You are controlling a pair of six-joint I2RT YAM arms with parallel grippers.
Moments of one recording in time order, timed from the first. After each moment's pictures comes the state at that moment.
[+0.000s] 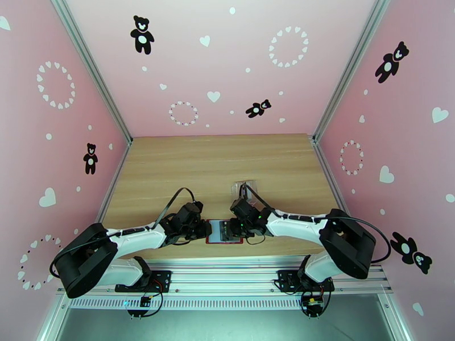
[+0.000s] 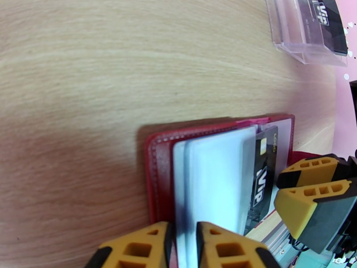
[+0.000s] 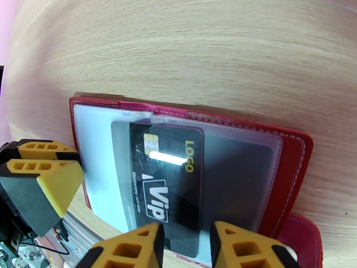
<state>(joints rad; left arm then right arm) -0.78 1.35 0.42 0.01 0.24 -0.92 0.92 1.52 0.72 -0.31 -0.16 0.89</state>
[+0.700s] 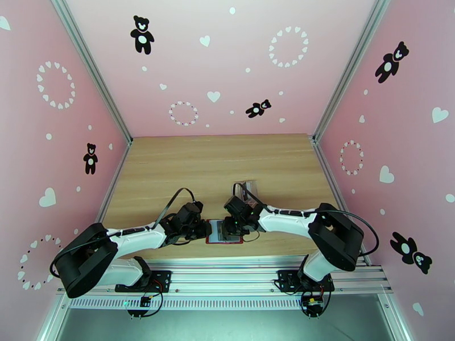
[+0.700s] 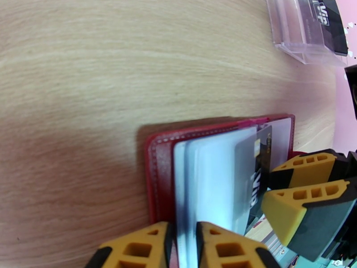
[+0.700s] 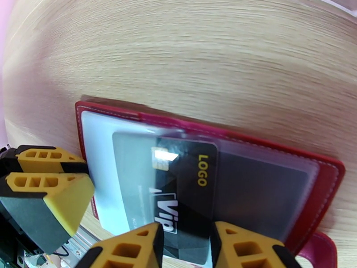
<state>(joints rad) -0.78 1.35 0.42 0.01 0.24 -0.92 0.95 1.62 0.82 -0.33 -0.18 0.88</state>
